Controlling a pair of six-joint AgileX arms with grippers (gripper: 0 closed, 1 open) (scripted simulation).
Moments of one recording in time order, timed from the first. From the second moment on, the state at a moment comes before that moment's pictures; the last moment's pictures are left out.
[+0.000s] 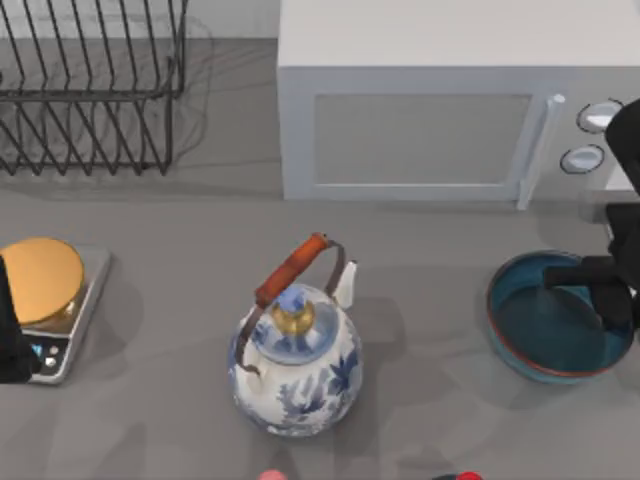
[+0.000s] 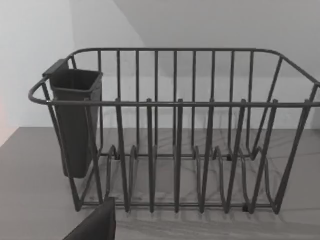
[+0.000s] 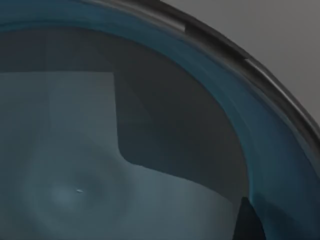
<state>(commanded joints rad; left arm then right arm) 0.00 0.00 0.00 0.00 0.00 0.00 0.18 1.85 1.08 -0.81 0.00 0.19</state>
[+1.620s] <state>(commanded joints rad) 0.00 0.00 0.00 0.00 0.00 0.00 0.09 1.68 1.48 -1.30 -0.04 0.18</state>
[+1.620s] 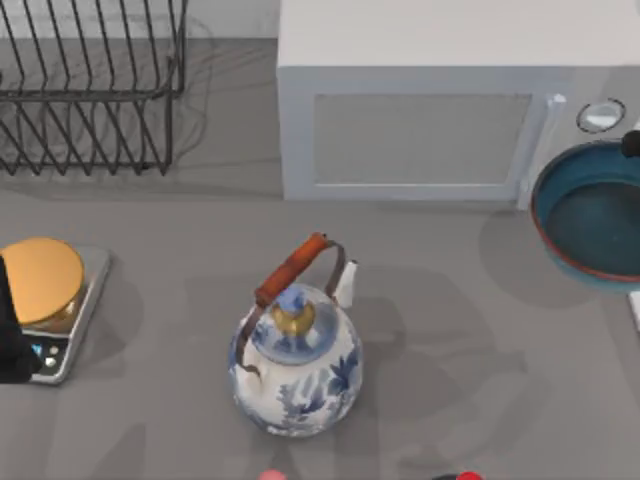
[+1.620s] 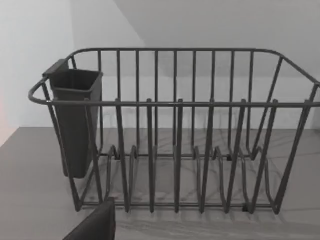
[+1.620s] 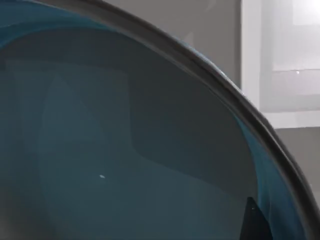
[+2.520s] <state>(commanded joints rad) 0.00 0.00 0.00 0.00 0.00 0.00 -0.50 1.52 0.76 0.28 -0.40 0.08</state>
